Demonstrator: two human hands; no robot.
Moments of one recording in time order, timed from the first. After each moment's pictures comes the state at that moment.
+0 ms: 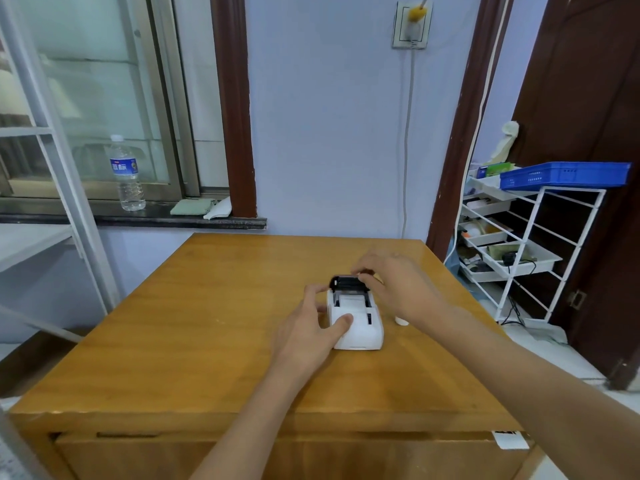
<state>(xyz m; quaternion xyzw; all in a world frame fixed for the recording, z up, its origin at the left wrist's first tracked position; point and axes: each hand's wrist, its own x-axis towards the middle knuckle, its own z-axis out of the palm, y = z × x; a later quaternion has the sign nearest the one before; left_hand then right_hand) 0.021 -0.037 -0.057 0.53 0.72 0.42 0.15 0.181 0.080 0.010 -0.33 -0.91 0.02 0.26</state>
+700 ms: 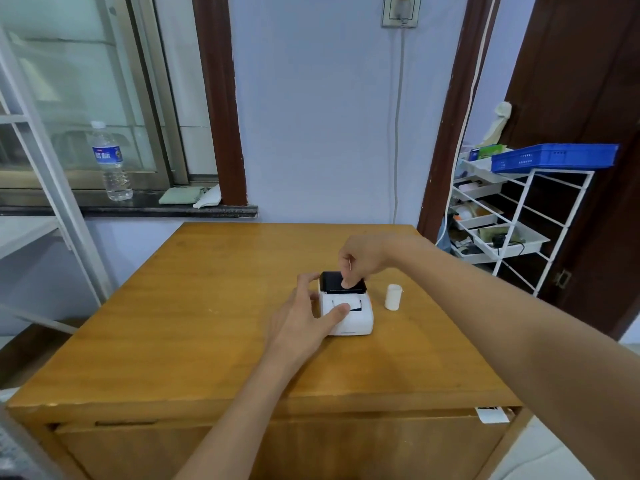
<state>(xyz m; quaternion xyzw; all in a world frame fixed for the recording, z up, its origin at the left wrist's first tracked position) 0.025 -0.041 -0.053 0.55 0.72 0.40 0.16 0.144 0.099 0.068 -0.38 -0.91 0.12 -0.11</state>
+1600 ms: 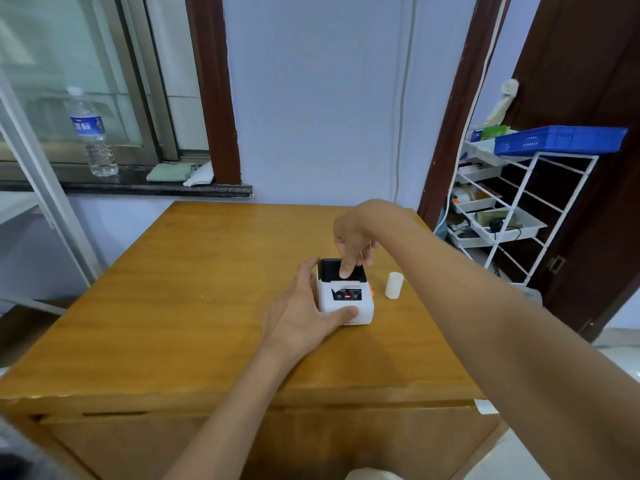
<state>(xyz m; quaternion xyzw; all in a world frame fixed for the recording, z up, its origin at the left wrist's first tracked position) 0.029 -0.046 -0.047 0.55 0.73 0.37 0.18 0.105 0.113 0.084 -0.43 -0.86 0.07 -0.27</state>
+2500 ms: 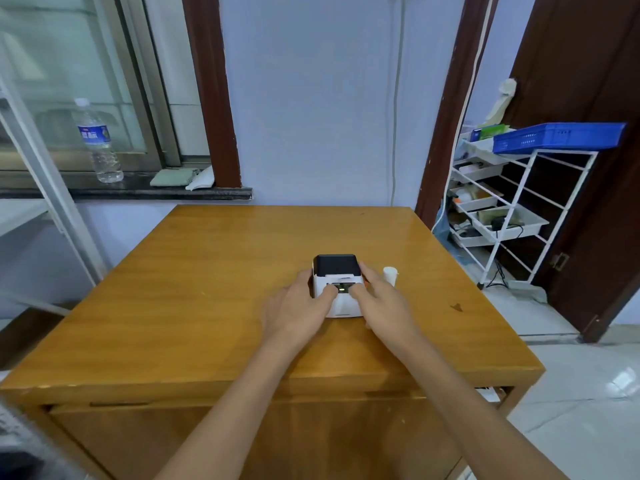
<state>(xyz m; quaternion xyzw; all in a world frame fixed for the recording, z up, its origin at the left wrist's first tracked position) 0.040 -0.039 -0.047 0.49 0.79 0.34 0.16 0.189 0.017 -0.050 -0.48 -0.75 0.35 0.31</state>
